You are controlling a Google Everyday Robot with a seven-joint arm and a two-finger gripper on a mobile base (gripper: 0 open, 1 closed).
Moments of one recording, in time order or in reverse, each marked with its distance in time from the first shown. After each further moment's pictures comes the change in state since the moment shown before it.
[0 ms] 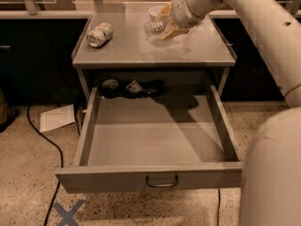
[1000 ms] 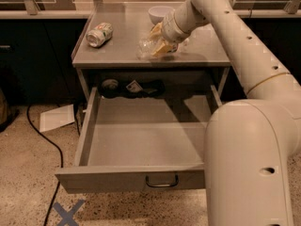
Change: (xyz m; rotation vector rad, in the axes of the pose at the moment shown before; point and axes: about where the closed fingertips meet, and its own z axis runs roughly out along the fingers) arm 0.013 0.030 0.083 -0.144 -0.100 0.103
